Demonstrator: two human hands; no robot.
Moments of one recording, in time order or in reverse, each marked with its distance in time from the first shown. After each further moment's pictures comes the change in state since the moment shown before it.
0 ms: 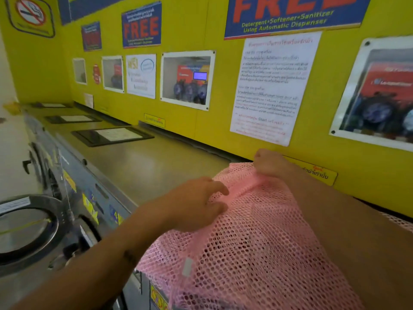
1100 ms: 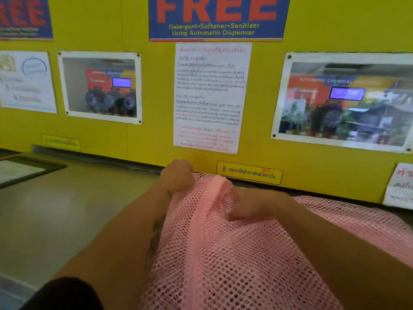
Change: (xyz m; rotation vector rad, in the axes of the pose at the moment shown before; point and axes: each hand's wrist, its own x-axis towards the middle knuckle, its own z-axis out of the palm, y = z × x) left_hand 0.249 -0.071 0.031 0.029 0.136 0.016; right_hand -0.054 0.019 0.008 -0.064 -0.291 0.159
